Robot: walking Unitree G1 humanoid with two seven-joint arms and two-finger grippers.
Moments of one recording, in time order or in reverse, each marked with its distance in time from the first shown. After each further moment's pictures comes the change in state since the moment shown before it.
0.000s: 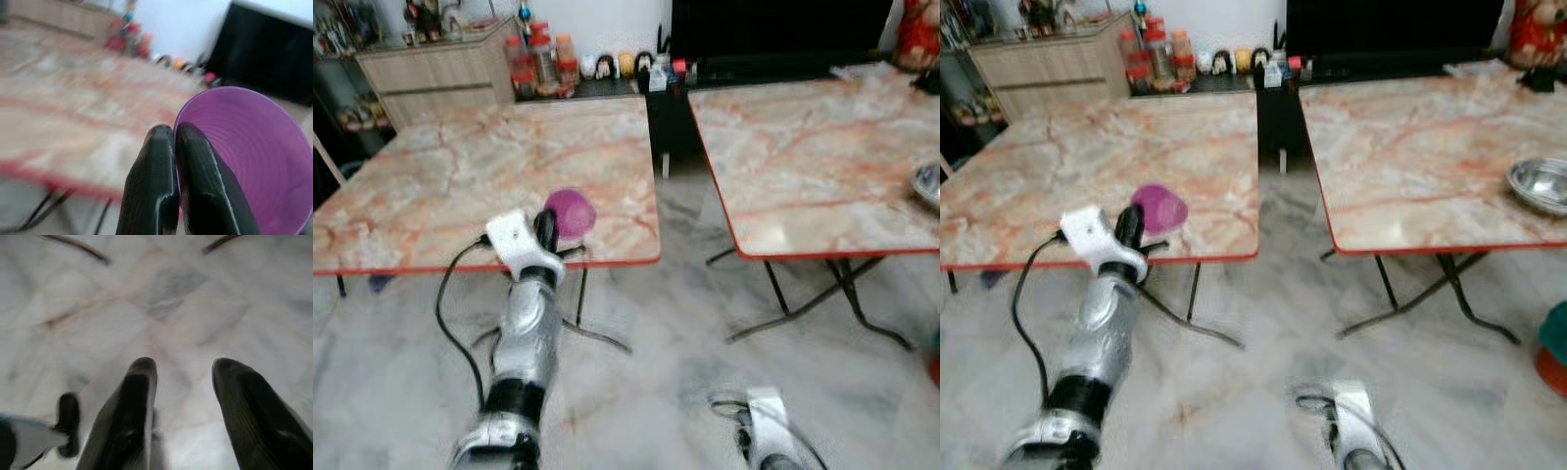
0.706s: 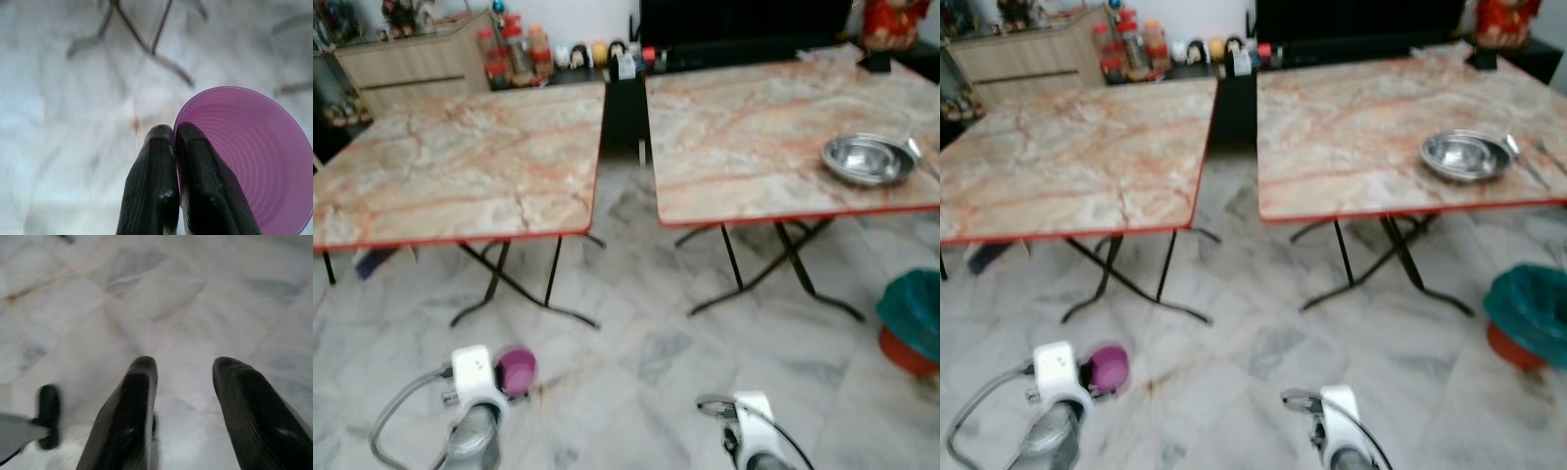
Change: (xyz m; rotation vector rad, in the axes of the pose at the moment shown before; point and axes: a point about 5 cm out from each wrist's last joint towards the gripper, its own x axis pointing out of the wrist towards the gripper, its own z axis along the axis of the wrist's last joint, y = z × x) left arm -0.111 0.096 -0.118 0.236 0.698 0.191; right arm -0.002 -0.015 -0.005 -0.009 0.013 -0.036
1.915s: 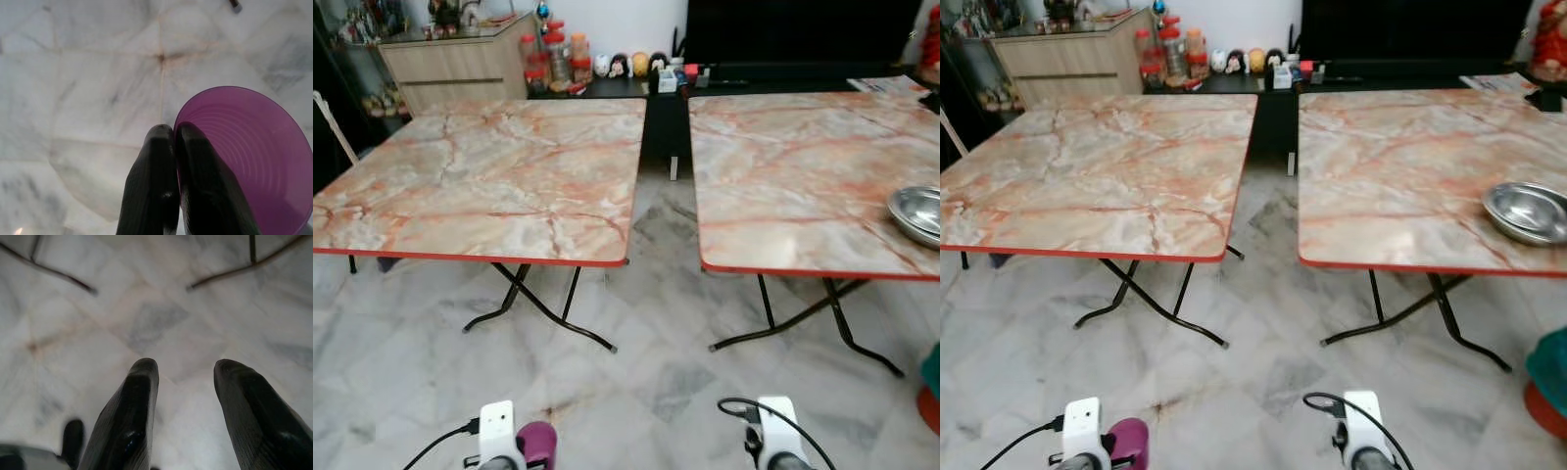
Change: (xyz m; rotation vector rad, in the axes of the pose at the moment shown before) left arm -0.024 0.025 -0.062 0.031 0.310 0.096; right arm 0.004 0.018 0.025 0.014 -0.082 0.046
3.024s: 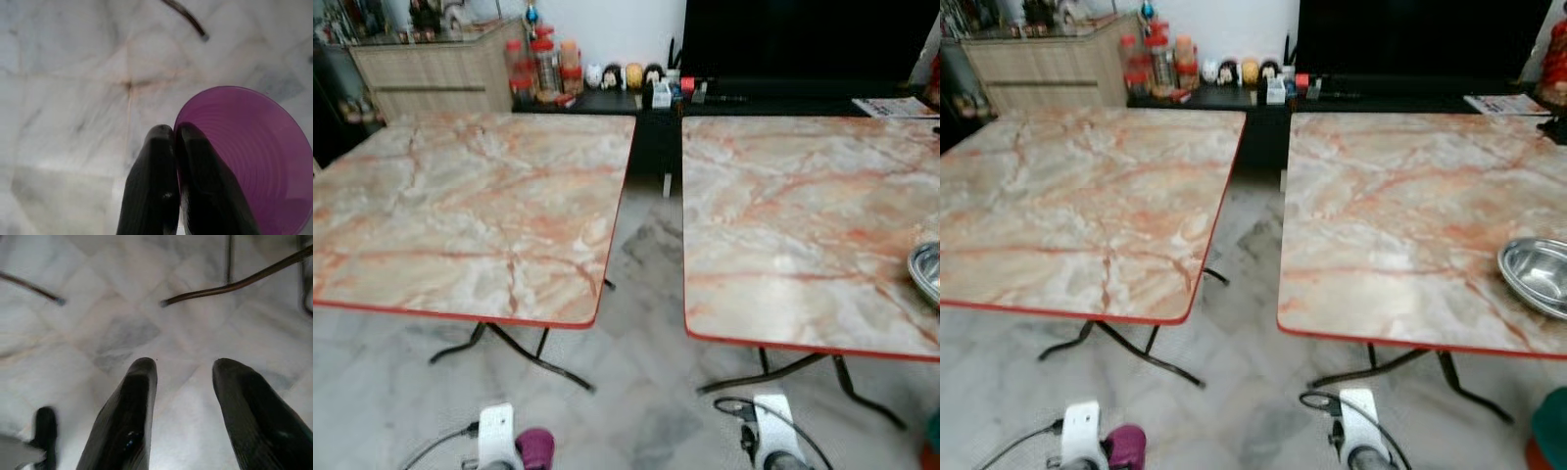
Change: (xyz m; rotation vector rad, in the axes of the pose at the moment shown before) left arm 0.001 -0.006 0.003 0.040 -0.010 -0.013; right arm -0.004 -0.008 -0.017 -0.001 0.058 -0.021
